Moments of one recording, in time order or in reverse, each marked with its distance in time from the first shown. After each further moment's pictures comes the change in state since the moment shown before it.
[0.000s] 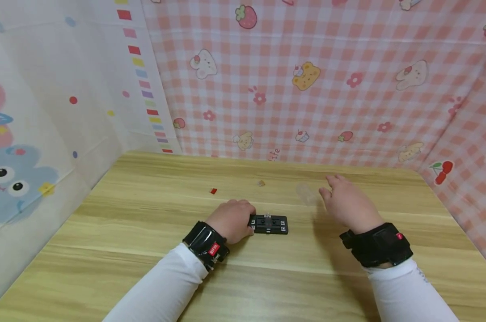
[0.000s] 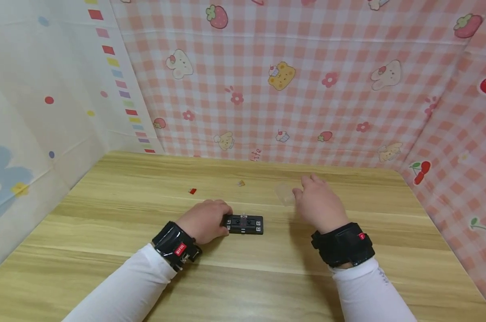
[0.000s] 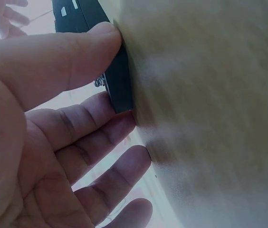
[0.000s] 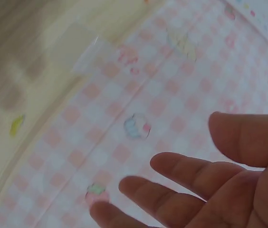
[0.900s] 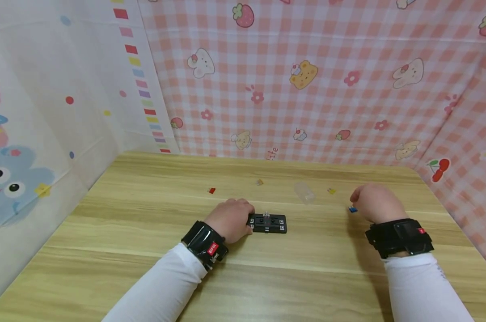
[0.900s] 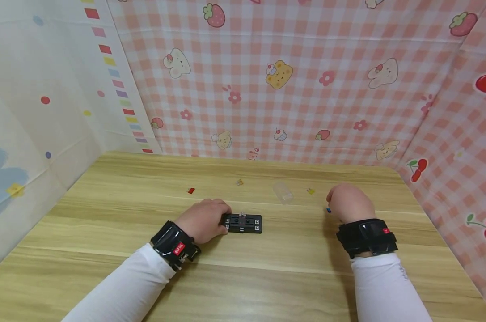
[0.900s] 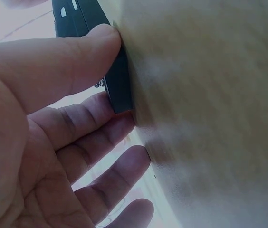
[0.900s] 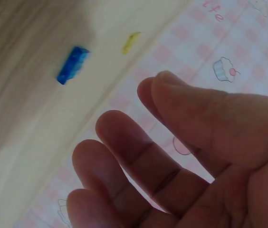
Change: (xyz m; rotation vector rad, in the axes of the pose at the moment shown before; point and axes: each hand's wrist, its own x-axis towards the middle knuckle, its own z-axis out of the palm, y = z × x) left_hand -0.001 0.000 -0.001 0.000 -0.014 0.006; right_hand 0.001 0.075 -0.006 -0.013 -0.081 0.183
